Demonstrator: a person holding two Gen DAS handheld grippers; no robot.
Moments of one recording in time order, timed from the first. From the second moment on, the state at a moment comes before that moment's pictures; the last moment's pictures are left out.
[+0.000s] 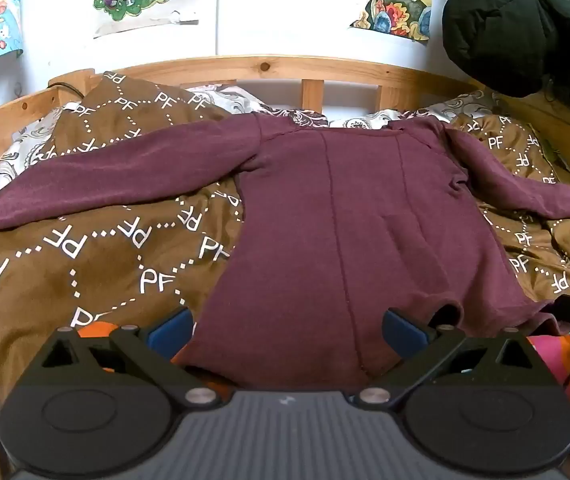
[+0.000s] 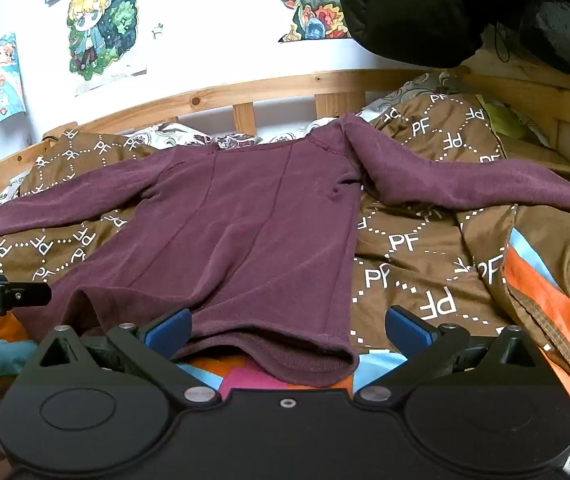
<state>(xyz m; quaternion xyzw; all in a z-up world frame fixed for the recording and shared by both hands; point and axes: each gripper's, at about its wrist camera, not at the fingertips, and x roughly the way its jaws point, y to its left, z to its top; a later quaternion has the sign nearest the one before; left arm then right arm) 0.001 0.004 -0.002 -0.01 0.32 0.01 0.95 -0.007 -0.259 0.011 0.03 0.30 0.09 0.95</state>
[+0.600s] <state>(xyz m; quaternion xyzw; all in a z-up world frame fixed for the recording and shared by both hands) 0.001 0.006 -0.002 -0.01 0.32 0.01 0.95 -0.008 -0.261 0.011 0.04 0.30 0.09 0.95</state>
